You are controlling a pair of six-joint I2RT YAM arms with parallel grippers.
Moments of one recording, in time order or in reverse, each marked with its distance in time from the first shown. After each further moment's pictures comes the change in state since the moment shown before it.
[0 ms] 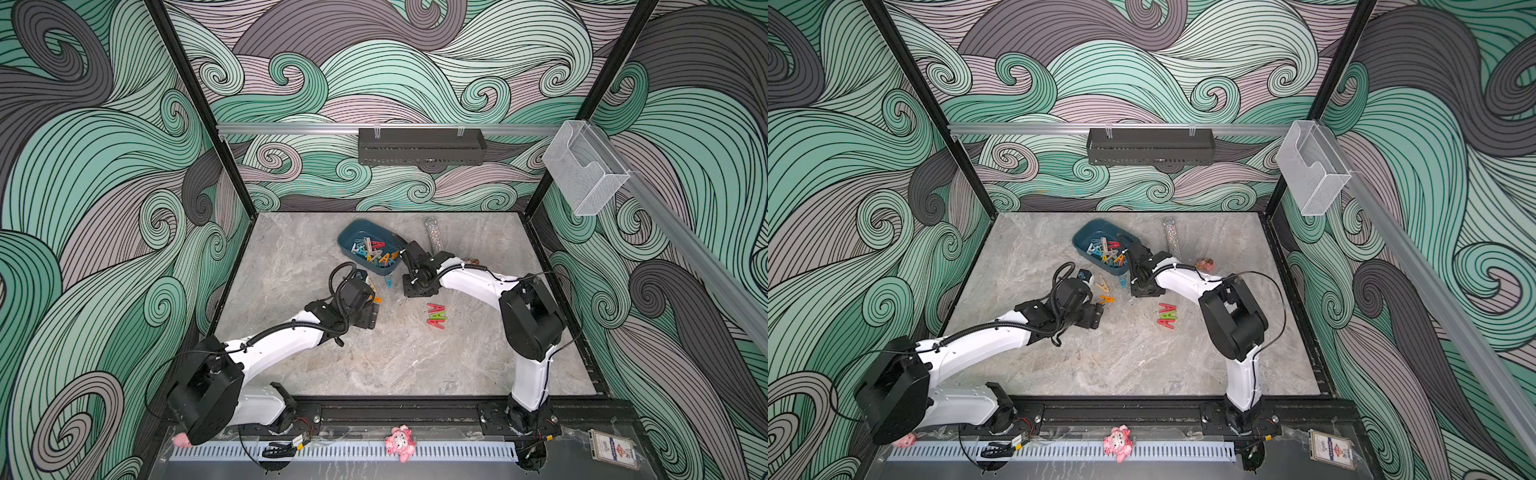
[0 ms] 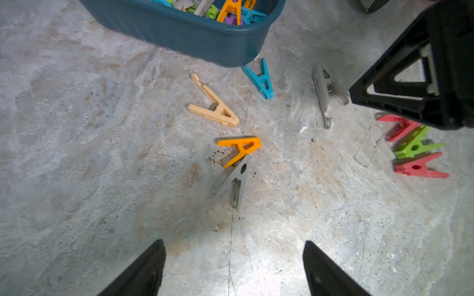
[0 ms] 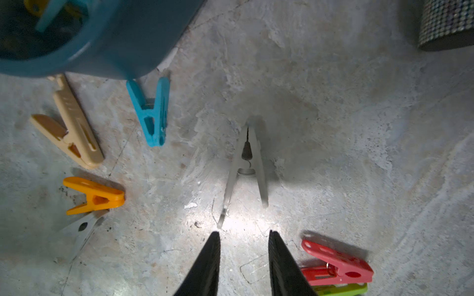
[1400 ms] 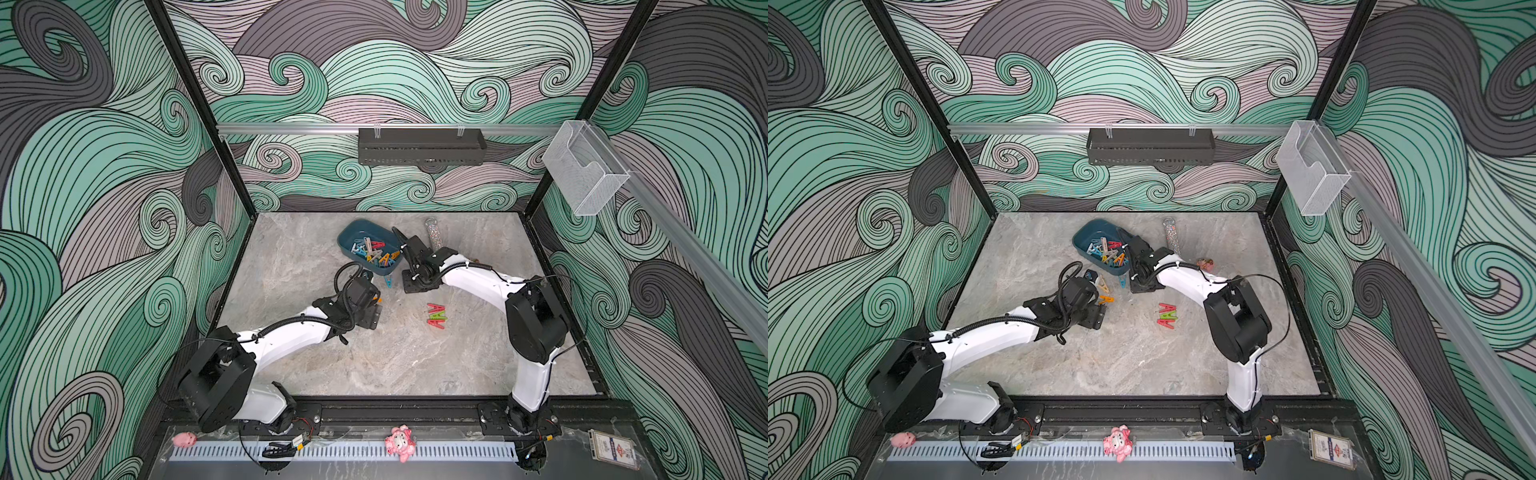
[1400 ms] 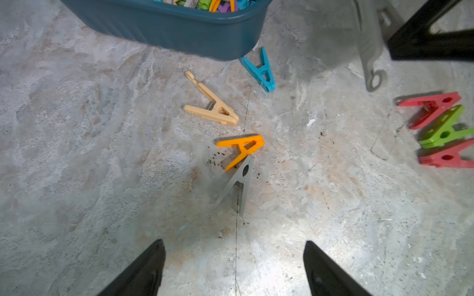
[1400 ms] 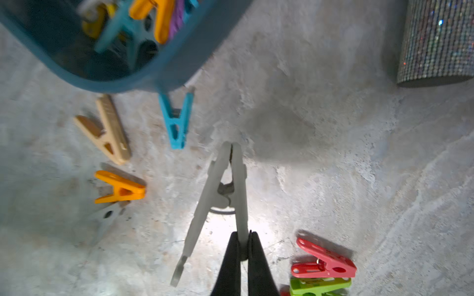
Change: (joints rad) left arm -0.010 0.051 0.027 -0.015 -0.053 0.058; right arm 0.002 -0.021 0.080 -0.029 -0.016 -0.062
